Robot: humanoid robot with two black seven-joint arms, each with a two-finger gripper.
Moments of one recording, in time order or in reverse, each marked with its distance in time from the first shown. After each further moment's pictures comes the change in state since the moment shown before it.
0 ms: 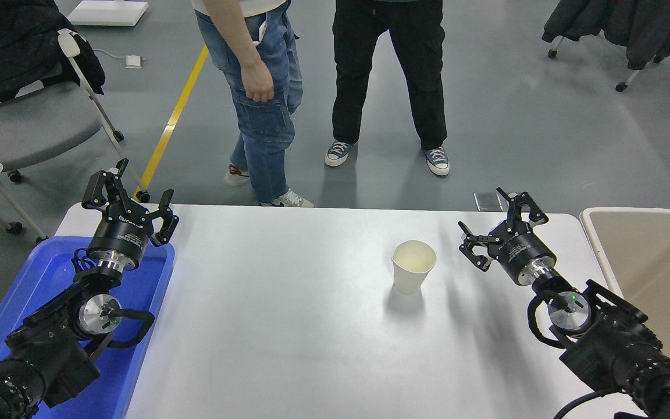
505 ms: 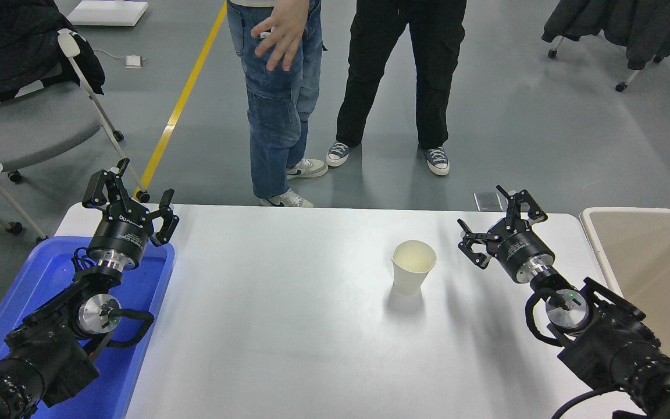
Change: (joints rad) left arm -0.004 0.004 0.012 0.000 0.000 0.000 0.000; right arm 0.005 0.009 -0.001 0.014 0.001 0.001 0.002
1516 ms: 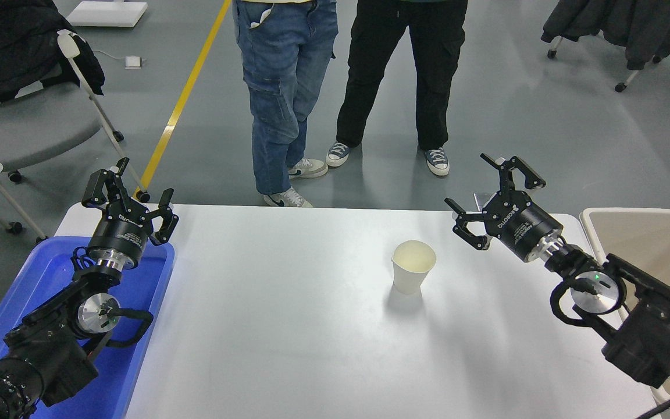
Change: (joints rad) left arm 0.000 0.003 0.002 0.000 -0.001 0.000 0.000; right arm -0.049 -0.340 -0.006 0.672 -0.362 -0.070 -0.003
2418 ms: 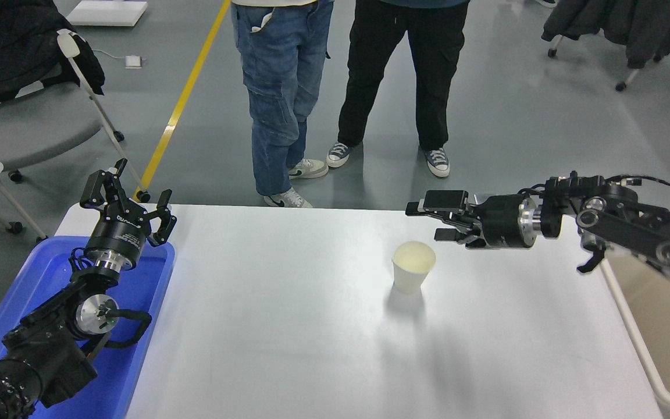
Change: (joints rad) left arm 0.002 0.004 -0.002 0.000 0.000 -0.001 0.000; right arm 0.524 -0.058 -0.723 0.058 -0.753 -0.028 -0.007
